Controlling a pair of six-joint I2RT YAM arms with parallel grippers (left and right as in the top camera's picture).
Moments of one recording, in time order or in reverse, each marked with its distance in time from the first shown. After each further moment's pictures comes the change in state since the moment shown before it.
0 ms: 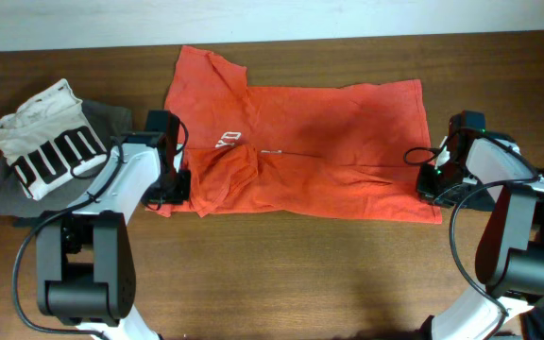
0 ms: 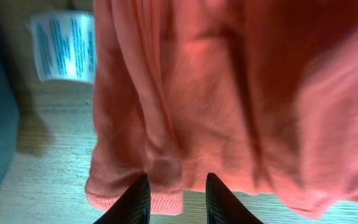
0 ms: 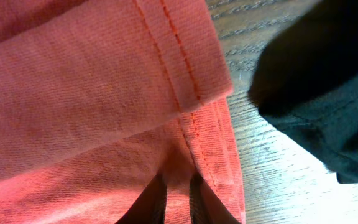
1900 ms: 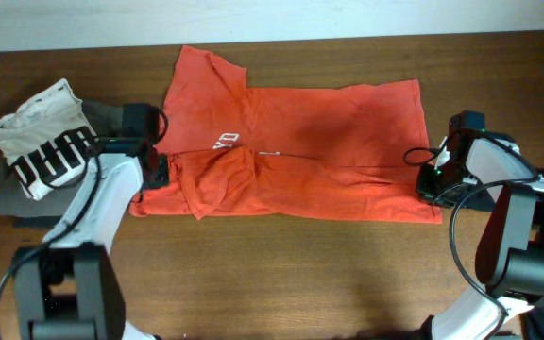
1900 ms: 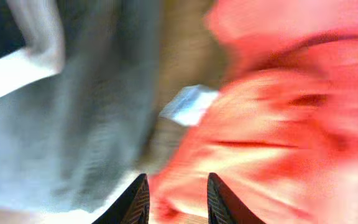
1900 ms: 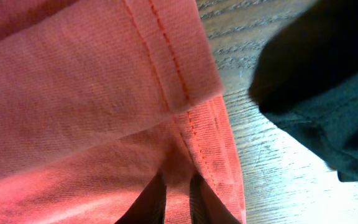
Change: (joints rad) left arm 0.058 -0.149 -0.032 0.147 -0.137 -0.055; right arm 0.000 0.000 0.000 -0.004 0.000 0.000
